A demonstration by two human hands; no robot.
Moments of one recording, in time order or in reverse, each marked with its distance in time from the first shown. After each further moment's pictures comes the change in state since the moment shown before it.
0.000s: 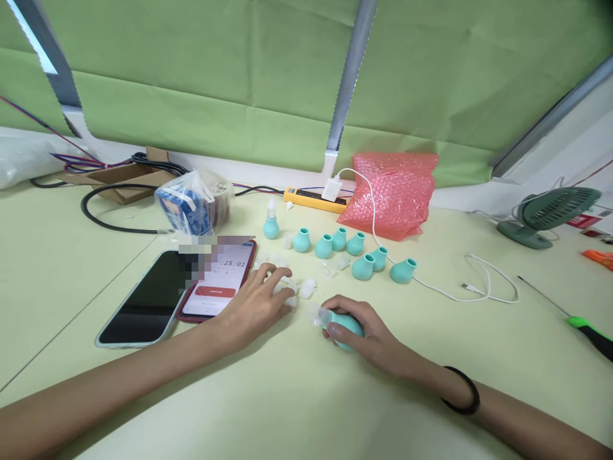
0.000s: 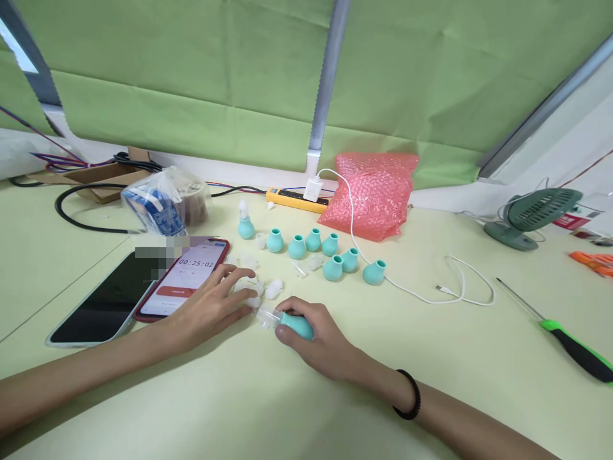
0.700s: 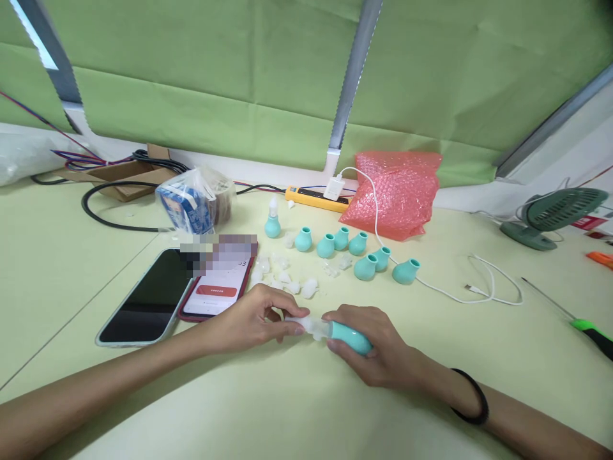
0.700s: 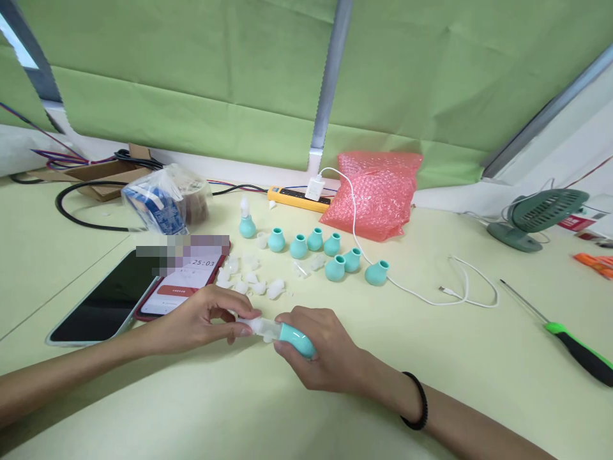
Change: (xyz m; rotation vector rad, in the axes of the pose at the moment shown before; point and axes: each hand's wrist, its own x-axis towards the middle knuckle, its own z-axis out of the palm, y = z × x) left_hand -0.002 0.003 -0.021 -1.168 -0.246 -0.284; right_hand -0.004 0.006 0.001 -0.529 0.086 -0.397
